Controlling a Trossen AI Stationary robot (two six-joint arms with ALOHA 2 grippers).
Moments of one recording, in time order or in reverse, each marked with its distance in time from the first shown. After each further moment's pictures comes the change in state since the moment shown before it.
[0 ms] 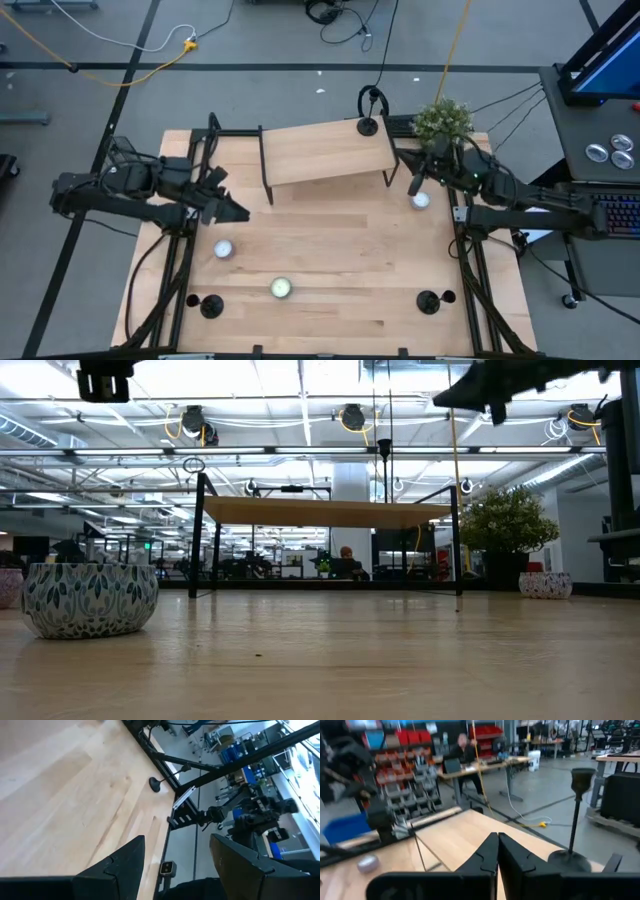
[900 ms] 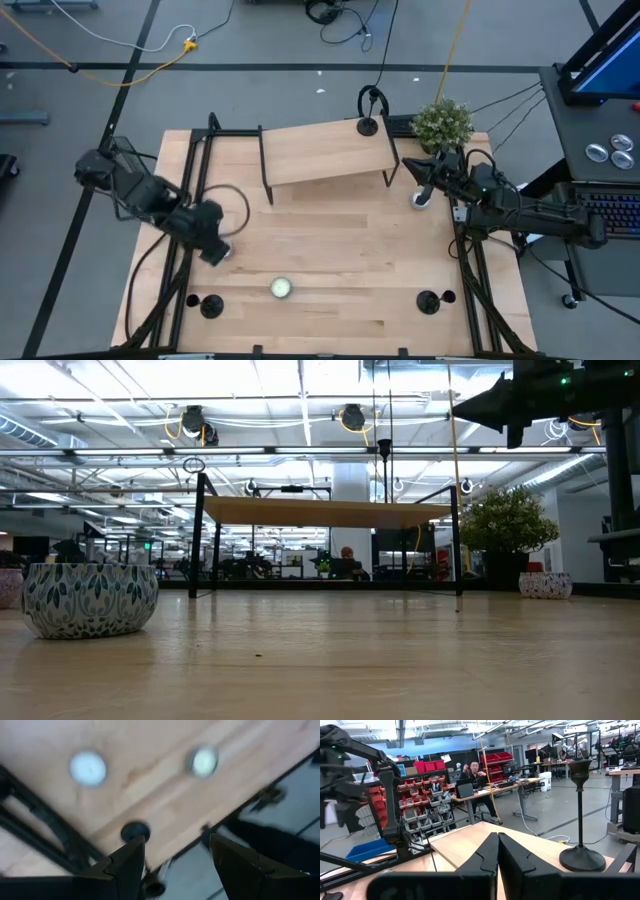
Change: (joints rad) left arm -0.501 0.513 0.591 -0.949 -0.127 -0.556; right arm -0.001 -0.196 -0.264 0.224 -0.052 0.039
